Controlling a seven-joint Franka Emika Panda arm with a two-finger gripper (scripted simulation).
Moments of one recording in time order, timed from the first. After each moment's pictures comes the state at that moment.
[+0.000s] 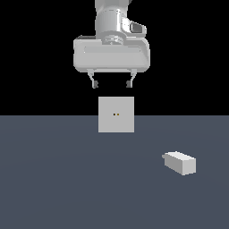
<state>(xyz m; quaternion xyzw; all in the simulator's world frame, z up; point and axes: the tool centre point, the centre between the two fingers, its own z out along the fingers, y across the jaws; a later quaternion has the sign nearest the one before) 0.014 0.006 0.182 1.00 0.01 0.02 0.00</state>
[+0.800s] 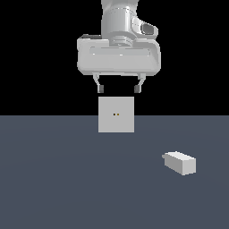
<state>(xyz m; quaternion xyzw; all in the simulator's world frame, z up) -0.008 -0.012 0.165 1.00 0.04 0.04 0.00</state>
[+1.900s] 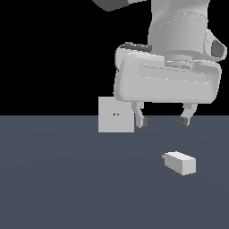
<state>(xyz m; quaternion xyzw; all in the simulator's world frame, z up) -0.076 -0.096 0.086 0.99 0.13 0.09 -0.01</state>
